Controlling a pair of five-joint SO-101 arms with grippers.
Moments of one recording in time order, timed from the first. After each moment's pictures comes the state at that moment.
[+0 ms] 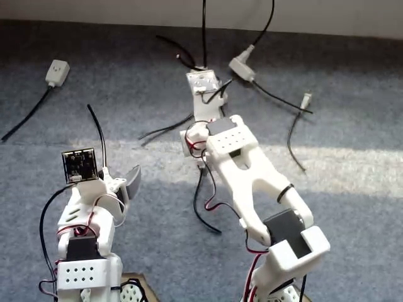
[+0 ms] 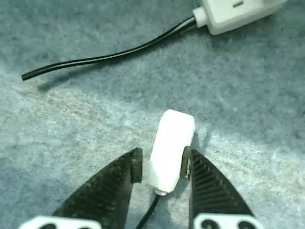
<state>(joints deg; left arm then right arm) -11.4 -92.3 96.6 41.7 5.8 -32.4 7.0 12.9 51.6 -8.3</state>
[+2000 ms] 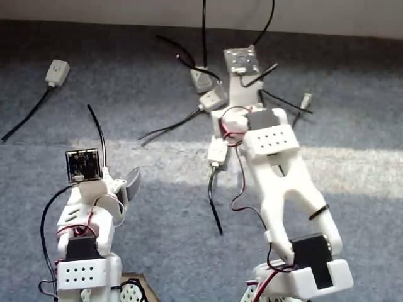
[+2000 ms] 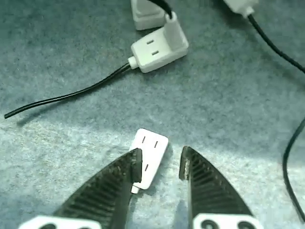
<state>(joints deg) -12.3 -92.3 96.6 41.9 1.5 -16.9 -6.9 14.4 57.9 -3.9</state>
